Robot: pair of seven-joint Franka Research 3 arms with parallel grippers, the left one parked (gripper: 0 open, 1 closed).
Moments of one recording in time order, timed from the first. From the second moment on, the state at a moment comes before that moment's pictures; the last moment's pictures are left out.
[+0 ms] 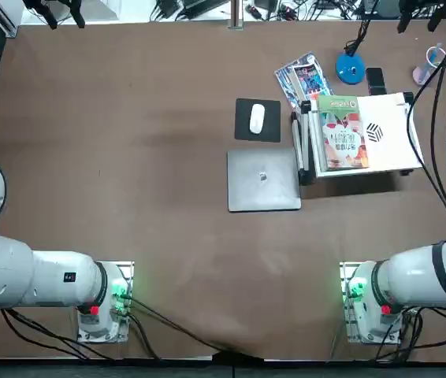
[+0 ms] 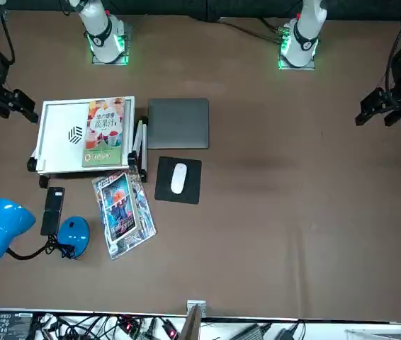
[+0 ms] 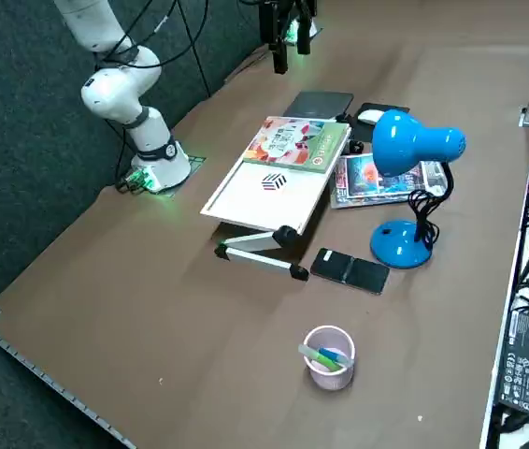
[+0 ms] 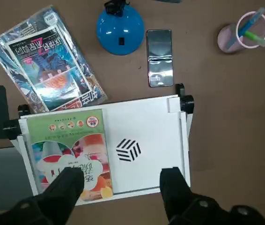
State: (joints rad) arm 0.02 -0.01 -0.02 -1.64 -0.09 1.59 0.08
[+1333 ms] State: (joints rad) arm -0.03 0.00 0.02 -1.64 -0.03 1.59 0.07
